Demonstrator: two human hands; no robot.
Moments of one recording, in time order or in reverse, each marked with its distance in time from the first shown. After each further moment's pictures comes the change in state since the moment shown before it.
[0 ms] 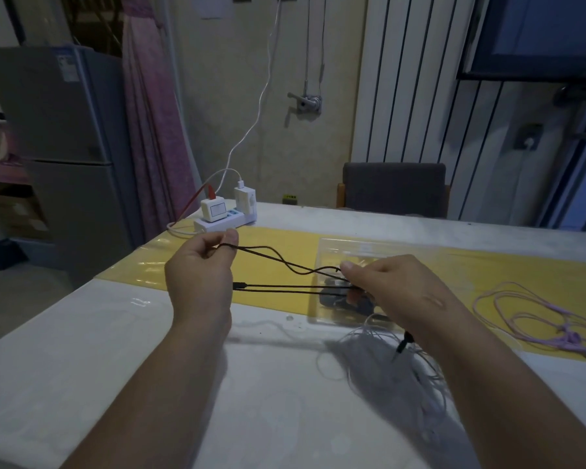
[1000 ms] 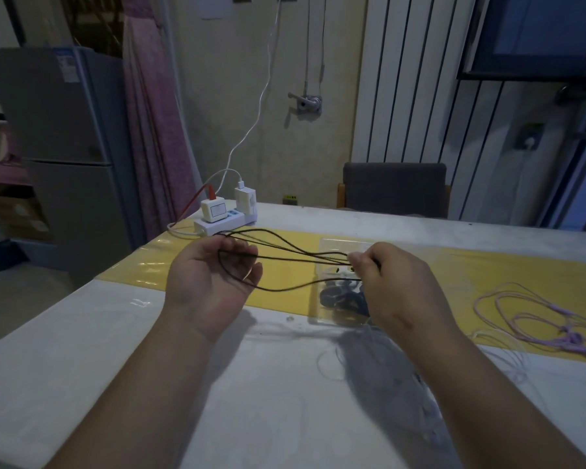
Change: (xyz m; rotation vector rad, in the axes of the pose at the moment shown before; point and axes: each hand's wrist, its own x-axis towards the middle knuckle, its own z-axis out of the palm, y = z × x) left_hand 0.009 0.010 -0.004 -0.788 -0.443 -0.636; right_hand 0.007 0.009 0.015 -0.292 0.249 -0.141
